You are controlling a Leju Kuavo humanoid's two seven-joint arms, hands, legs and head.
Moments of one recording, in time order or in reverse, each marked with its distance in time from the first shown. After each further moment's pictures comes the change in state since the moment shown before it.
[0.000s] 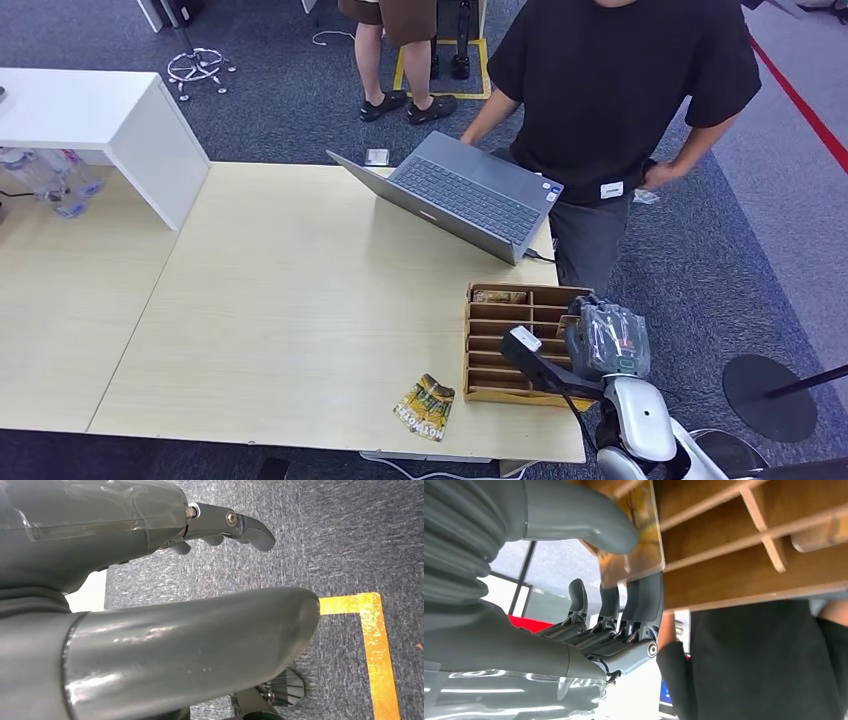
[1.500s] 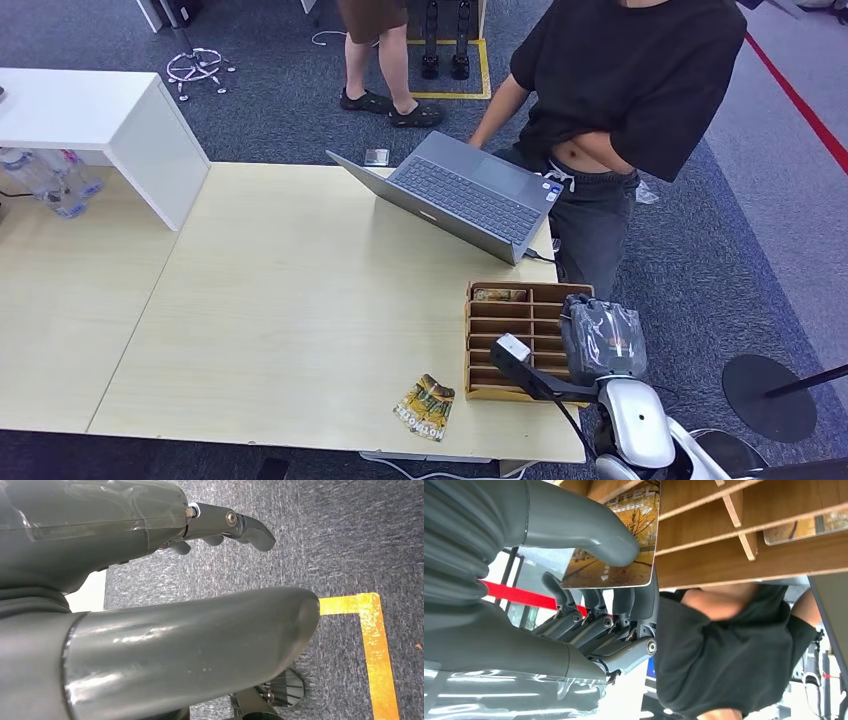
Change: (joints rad) left arm 0.000 0.000 0.000 0.000 0.003 0.001 -0.002; right arm -0.005 -0.019 0.032 -0.106 0.098 0.102 0.019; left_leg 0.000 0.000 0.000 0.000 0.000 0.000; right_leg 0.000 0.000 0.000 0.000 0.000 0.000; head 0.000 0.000
